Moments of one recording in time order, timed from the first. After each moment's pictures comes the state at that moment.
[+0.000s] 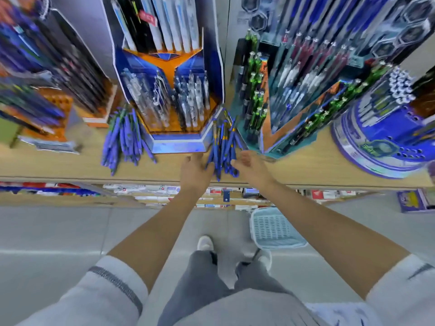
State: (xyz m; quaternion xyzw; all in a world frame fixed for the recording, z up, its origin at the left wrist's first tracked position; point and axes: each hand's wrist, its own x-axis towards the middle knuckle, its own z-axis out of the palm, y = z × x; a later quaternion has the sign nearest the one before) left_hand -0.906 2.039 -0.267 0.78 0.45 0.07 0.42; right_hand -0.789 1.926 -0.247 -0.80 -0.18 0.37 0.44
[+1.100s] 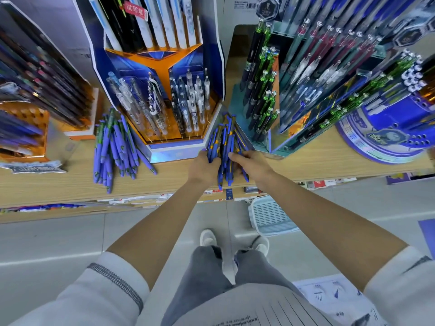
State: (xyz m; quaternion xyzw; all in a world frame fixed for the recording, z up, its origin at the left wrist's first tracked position) left_hand -0.877 2.072 -0.268 0.73 0.44 -0.05 0.53; right_hand -0.786 1.963 -0.260 -0.78 -0.02 0.42 0.47
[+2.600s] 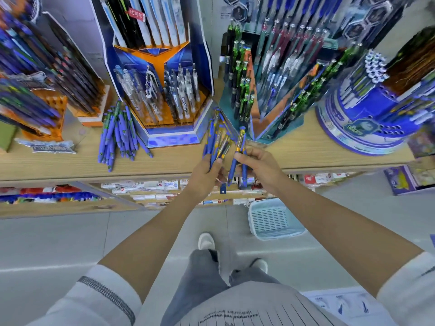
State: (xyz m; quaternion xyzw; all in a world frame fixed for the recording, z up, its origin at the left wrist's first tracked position) left_hand -0.927 1.989 -0.243 0.68 0.31 0.07 0.66; right_hand -0.804 1.875 -0.229 -0.68 -0.11 0.42 0.59
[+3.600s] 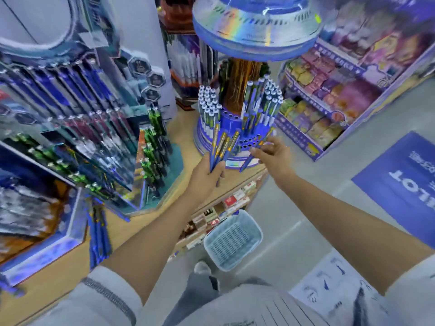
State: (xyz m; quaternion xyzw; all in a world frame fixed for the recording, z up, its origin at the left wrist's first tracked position) left_hand -0.673 1.831 -0.207 0.77 0.07 -0.02 0.63; right_hand -0.607 1.647 -0.189 -0.78 0.06 0.05 0.63
